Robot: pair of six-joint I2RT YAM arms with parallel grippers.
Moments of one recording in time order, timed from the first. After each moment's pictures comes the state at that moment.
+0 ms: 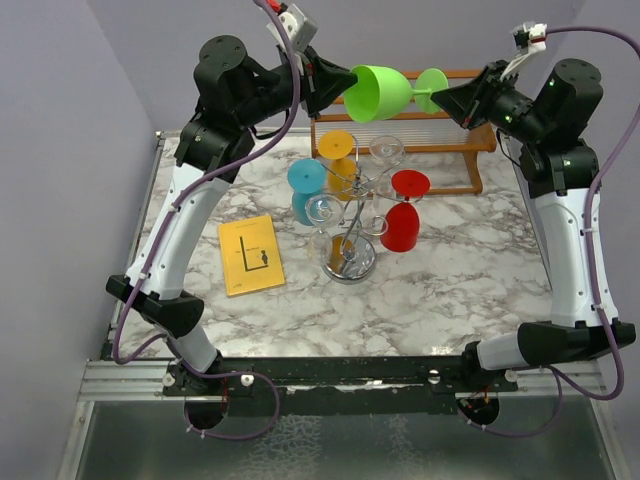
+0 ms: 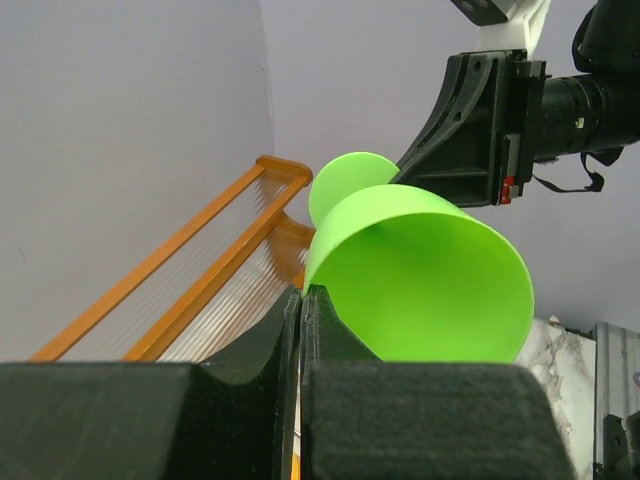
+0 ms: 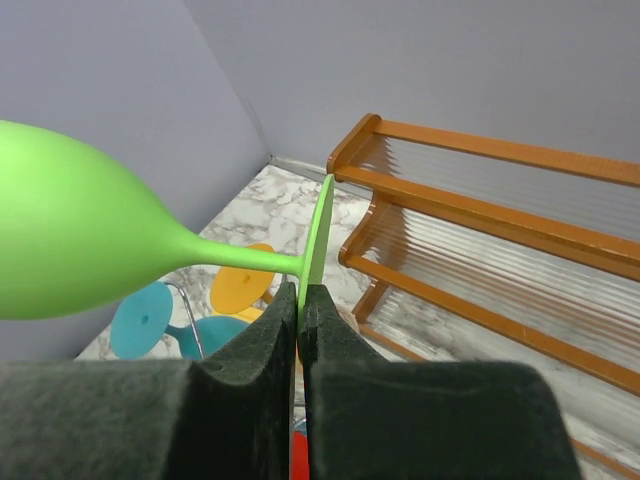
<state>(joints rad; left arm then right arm) -0.51 1.67 2.20 -0.33 0.57 -0.13 0.08 1.41 1.85 -0.43 -0.61 0.28</state>
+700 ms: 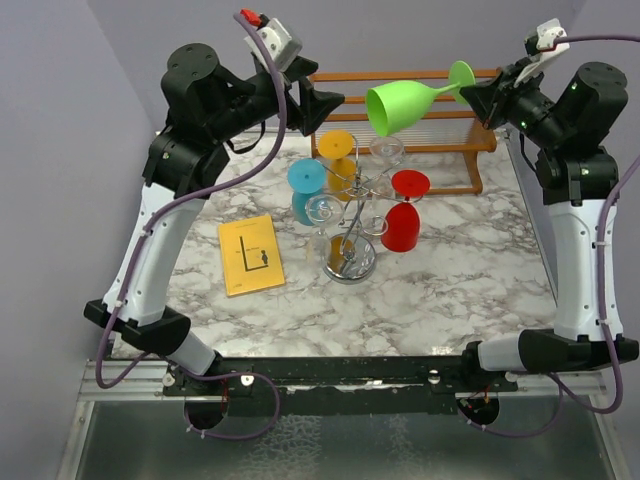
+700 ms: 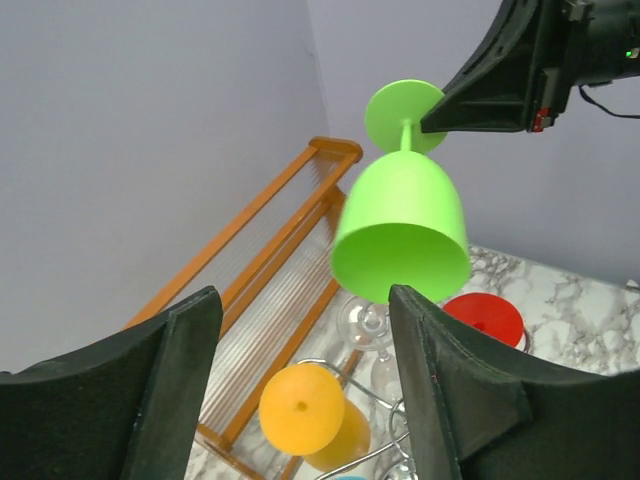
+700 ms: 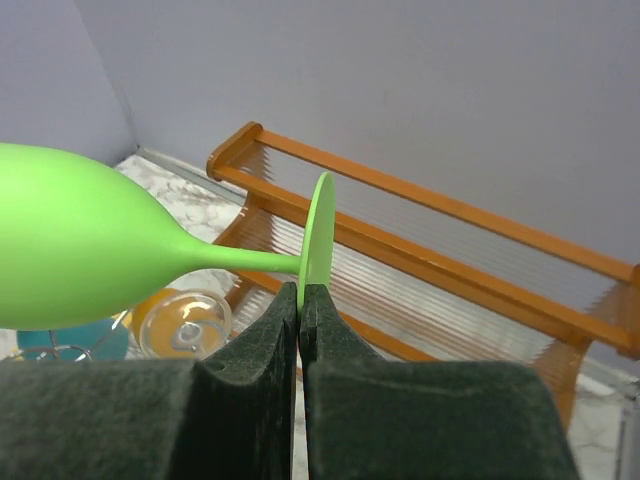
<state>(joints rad) -0.50 1.56 2.17 -0.46 0.52 0.06 0.03 1.37 1.85 -0.46 -0.51 0.00</state>
